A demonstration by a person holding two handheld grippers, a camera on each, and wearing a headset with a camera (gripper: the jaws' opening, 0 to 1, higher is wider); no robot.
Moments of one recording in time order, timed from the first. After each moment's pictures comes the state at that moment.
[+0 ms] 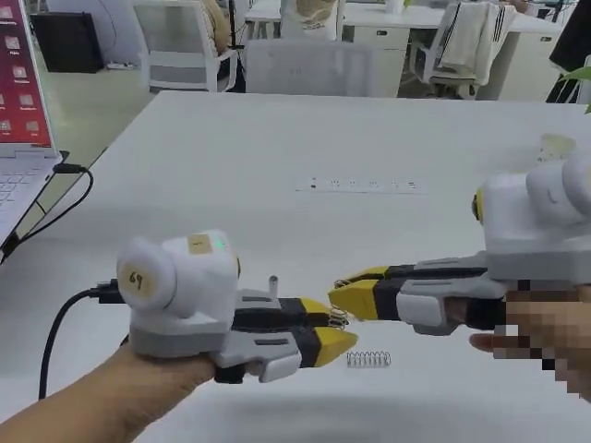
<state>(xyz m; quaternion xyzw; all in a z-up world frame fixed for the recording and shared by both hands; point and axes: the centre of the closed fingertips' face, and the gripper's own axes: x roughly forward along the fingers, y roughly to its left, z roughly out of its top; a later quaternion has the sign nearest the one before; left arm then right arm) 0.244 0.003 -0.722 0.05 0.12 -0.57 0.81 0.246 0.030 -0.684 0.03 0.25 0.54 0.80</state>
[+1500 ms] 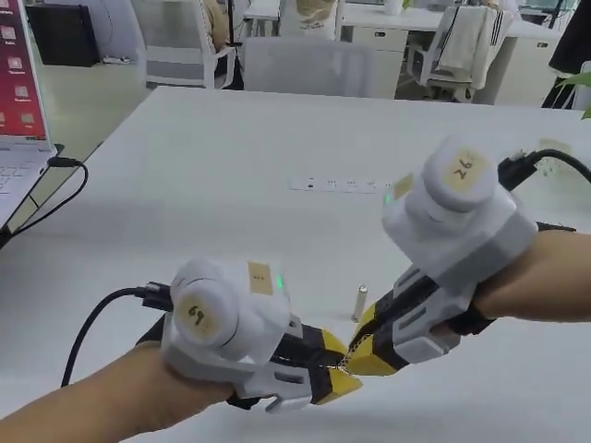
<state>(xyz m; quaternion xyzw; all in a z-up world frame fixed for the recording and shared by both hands) 0.222 -0.020 -0.752 0.16 0.15 -0.61 0.76 0.217 0.012 -0.741 -0.27 0.40 0.59 0.65</state>
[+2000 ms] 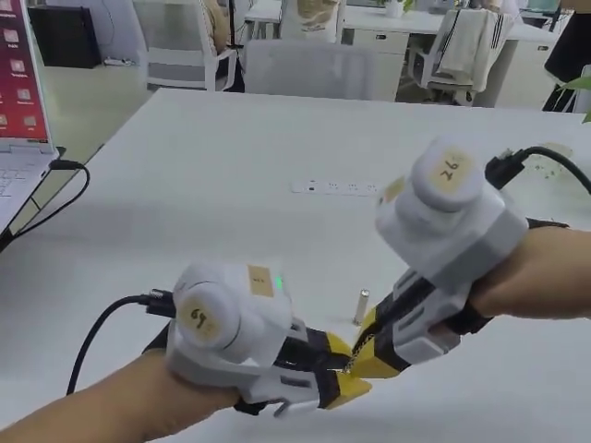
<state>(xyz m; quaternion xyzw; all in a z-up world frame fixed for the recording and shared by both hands) 0.223 -0.021 -0.753 0.15 0.15 -0.61 0.76 0.218 0.010 -0.742 -0.29 0.41 0.58 0.64</state>
